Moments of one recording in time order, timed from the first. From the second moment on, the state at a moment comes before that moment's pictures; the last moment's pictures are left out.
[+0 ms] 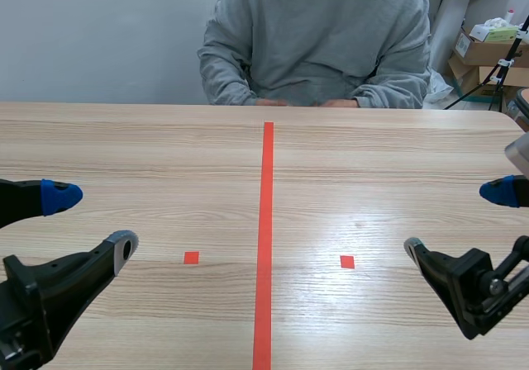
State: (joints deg) left arm 47.8 -32.5 -8.1 120.0 -21.4 -26.8 -4.6; right arm -39.9 30.5 12.3 114.6 14.0 25.3 -8.6
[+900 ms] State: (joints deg) left arm 47.8 -31.4 -8.1 120.0 -21.4 -26.8 -4.6; right arm -39.9 30.5 12.3 114.6 14.0 25.3 -8.6
